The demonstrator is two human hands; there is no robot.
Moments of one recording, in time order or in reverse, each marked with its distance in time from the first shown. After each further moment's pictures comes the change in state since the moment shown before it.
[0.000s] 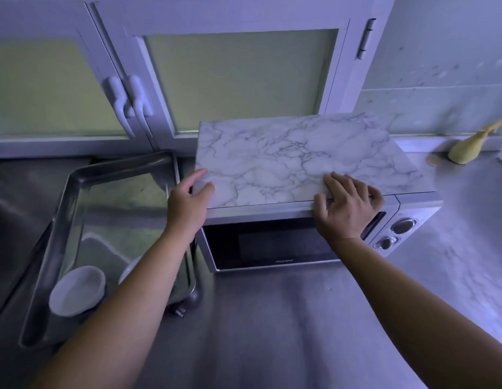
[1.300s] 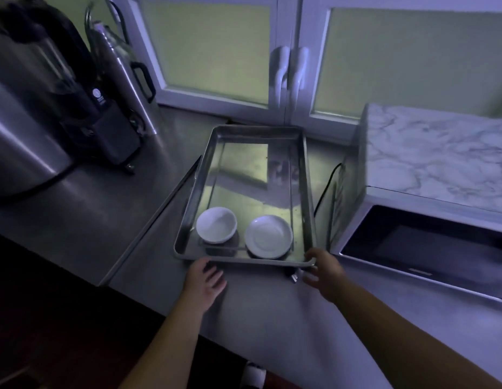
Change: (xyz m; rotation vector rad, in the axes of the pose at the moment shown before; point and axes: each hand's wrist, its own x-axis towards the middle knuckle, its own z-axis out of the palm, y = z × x) left_hand -0.163 -0.180 -0.240 -0.920 0.500 -1.031; right_hand -0.203 -0.227 0.055 0.817 -1.292 1.265
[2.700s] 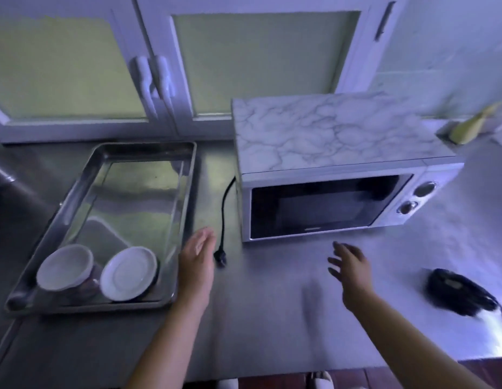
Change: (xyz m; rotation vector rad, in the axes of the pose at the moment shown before) left_hand -0.071 -0.089 0.136 0.687 -0.441 0.672; right_hand -0.086 0.023 -0.188 0.360 0.529 -0.325
